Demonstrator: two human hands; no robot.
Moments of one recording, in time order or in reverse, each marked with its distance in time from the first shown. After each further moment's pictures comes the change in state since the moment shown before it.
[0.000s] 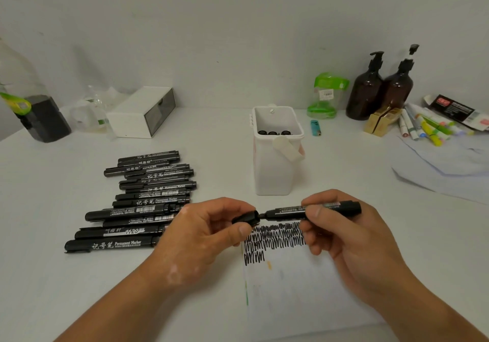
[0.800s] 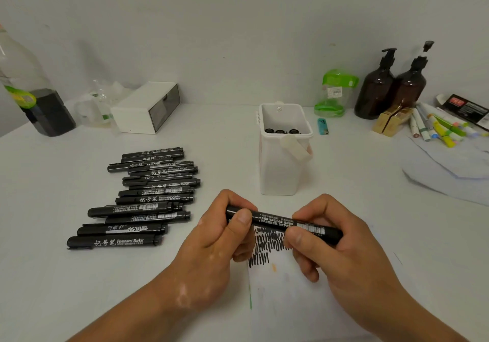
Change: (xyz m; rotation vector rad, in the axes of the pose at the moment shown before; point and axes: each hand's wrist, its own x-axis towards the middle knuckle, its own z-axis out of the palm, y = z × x) left_hand -0.005 -0.010 0.024 -0.325 -0.003 0.150; right_hand -0.015 -0.003 0.023 -0.245 -0.141 -0.085
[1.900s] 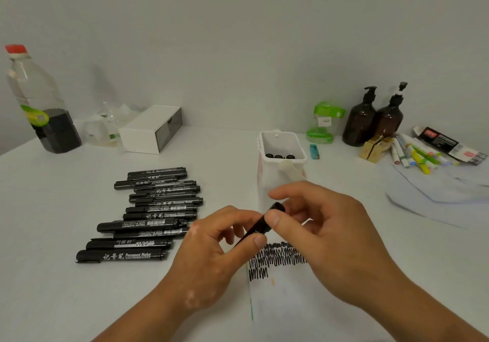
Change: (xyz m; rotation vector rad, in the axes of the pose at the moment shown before) left_hand 0.002 0.016 -0.011 0.520 0.086 0.211; right_hand 0.013 -0.055 0.014 -0.540 0.074 -0.205
